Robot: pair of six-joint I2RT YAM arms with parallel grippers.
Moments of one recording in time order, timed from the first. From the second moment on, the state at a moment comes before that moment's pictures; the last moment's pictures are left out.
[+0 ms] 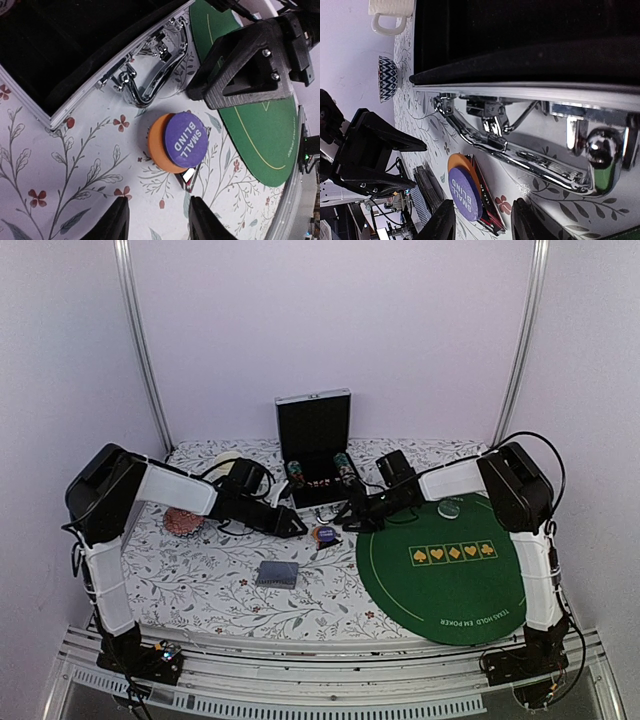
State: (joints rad) left arm -0.56 1.96 1.09 0.01 0.50 -0.26; right arm 0.57 2.27 1.50 -0.12 -0.77 0.68
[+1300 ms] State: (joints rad) left arm -0.56 2.10 1.15 0.12 0.67 -0.33; right arm 0.58 2.34 1.45 0.14 -0.94 0.76
